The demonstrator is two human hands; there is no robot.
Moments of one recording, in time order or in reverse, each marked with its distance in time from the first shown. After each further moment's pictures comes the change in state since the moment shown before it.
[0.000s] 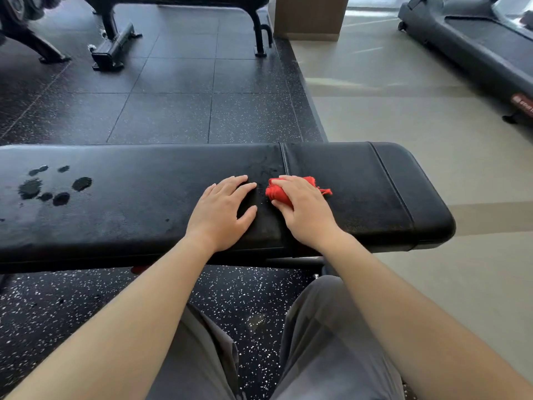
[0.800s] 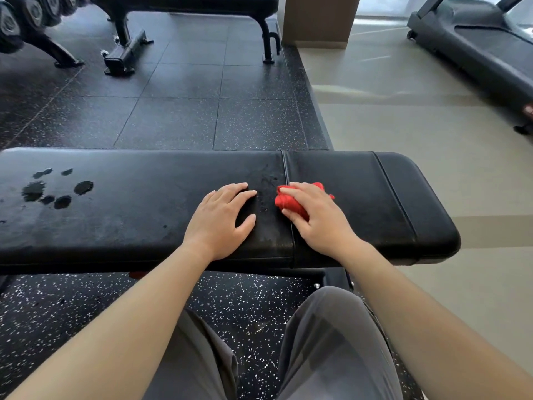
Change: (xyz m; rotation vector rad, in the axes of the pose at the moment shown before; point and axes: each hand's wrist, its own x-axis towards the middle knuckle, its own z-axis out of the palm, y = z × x) left_hand -0.001 0.002 -0.002 0.022 -0.002 -0.020; right_hand -0.003 0.021 -0.022 -0.006 -0.047 -0.069
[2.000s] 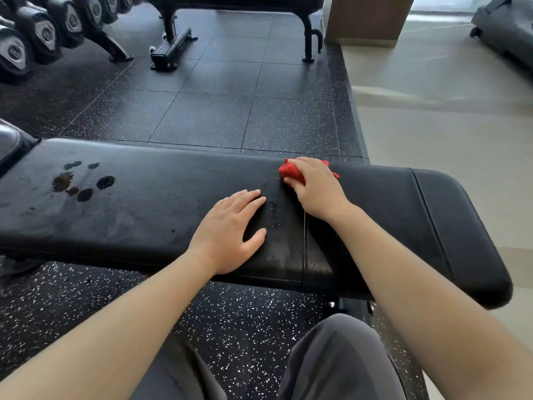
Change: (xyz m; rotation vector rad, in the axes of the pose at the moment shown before) left_hand 0.000 0.005 -0.004 0.077 -0.026 -0.030; right_hand 0.104 0.022 0.020 -0.006 -0.074 0.023
